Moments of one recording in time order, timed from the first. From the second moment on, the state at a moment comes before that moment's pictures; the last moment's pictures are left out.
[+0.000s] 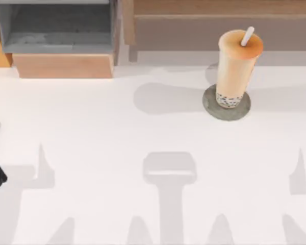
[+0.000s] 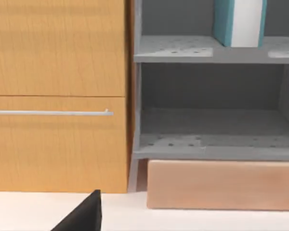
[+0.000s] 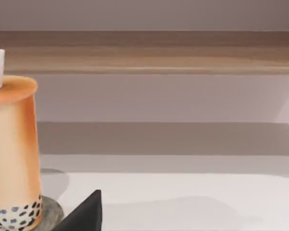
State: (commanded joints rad) left arm -0.01 0.06 0.06 0.03 -0.01 0.00; right arm 0.00 0.00 0.00 0.00 0.00 0.00
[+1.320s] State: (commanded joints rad) left arm -0.21 1.84 1.20 0.62 -0.17 0.00; right arm 0.00 0.00 0.00 0.00 0.00 0.00
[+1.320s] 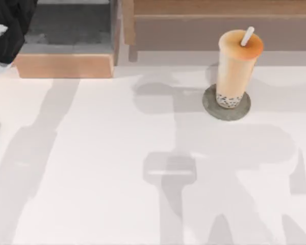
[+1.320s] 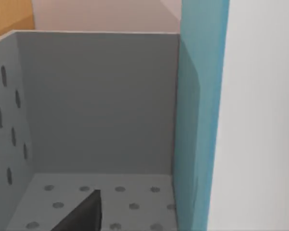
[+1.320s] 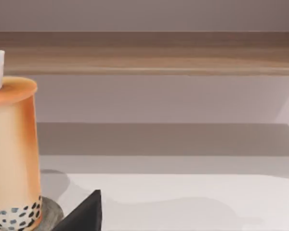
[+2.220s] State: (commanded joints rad) left arm -0.20 1.98 1.36 0.62 -0.17 0.00; right arm 0.00 0.00 0.00 0.00 0.00 0.00
